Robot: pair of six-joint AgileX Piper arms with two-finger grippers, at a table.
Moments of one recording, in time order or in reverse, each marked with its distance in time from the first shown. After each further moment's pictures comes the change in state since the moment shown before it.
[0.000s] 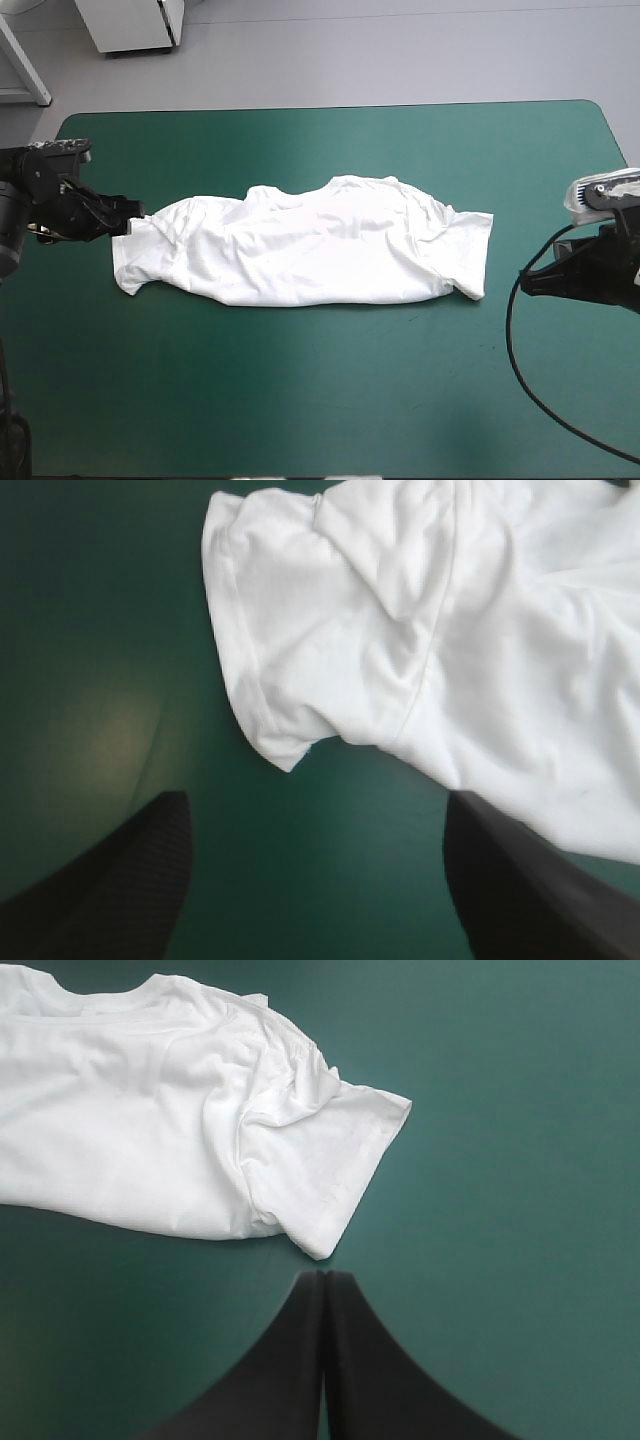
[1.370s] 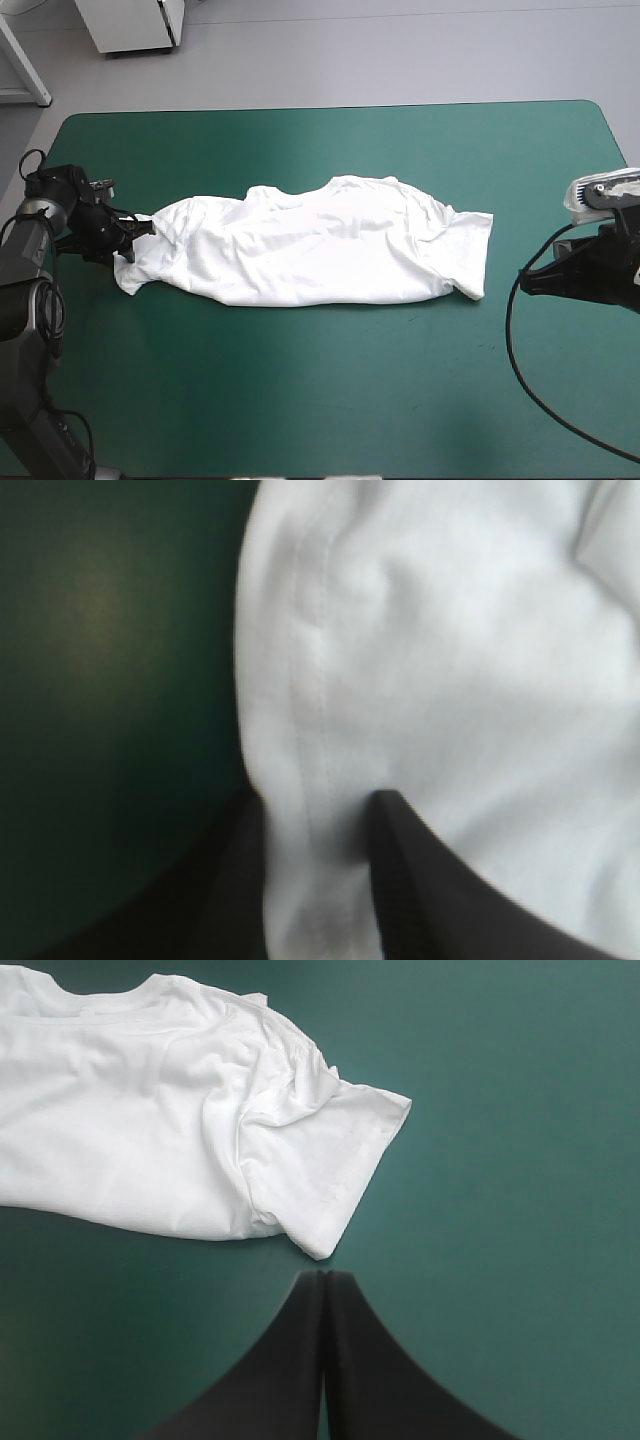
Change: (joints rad) left arm 0.115 0.498 -0.019 -0.027 -0.203 0.020; right arm 0.000 0.002 0.000 0.000 0.000 0.008
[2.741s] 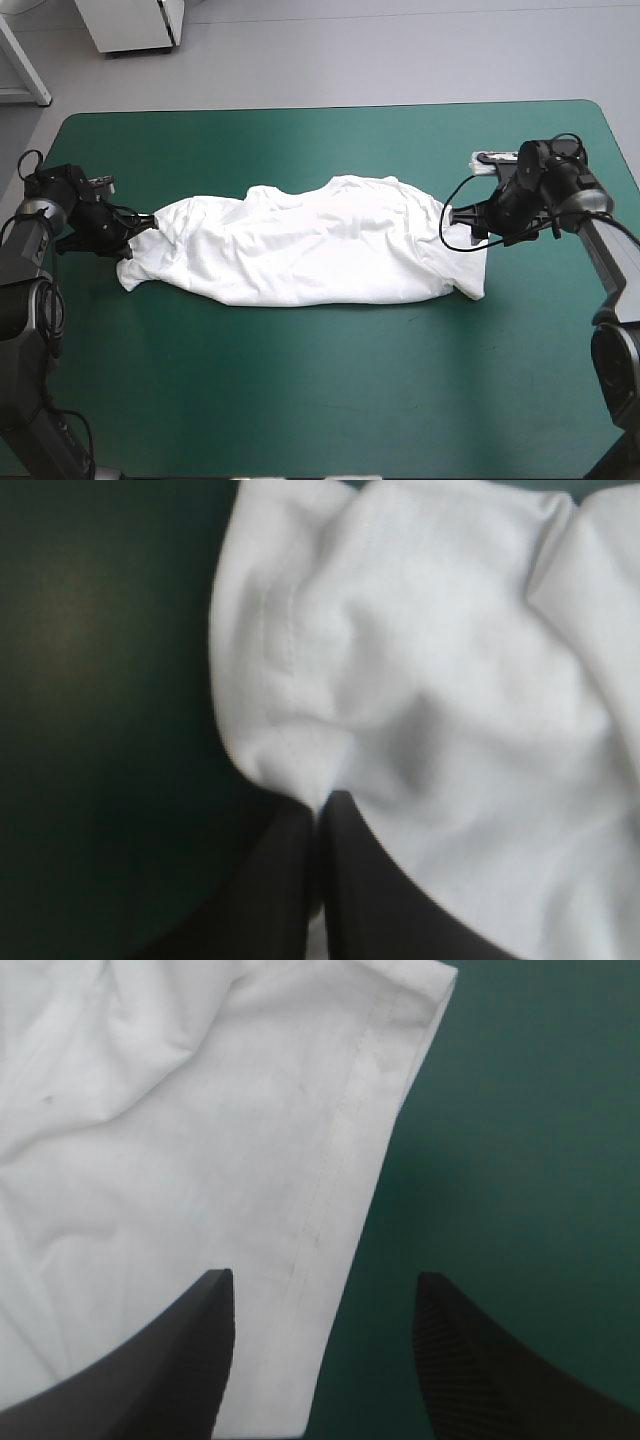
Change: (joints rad) left arm 0.001 0.001 0.000 -0.058 -0.035 0.003; right arm -0.081 0.838 -0.103 0.046 -0.140 0.075
